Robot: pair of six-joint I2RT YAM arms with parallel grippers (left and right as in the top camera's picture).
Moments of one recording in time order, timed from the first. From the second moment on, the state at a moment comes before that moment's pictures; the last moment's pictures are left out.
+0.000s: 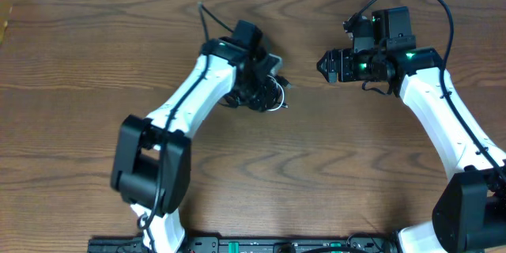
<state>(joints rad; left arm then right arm) -0.43 1.94 1.48 -0.96 0.37 0.13 0.18 1.67 1.31 -0.64 -0.37 0.15</state>
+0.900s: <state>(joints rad) -0.49 2.03 1.49 -0.90 0.24 0.19 -0.02 1.67 1.31 -0.67 -0.38 0.12</state>
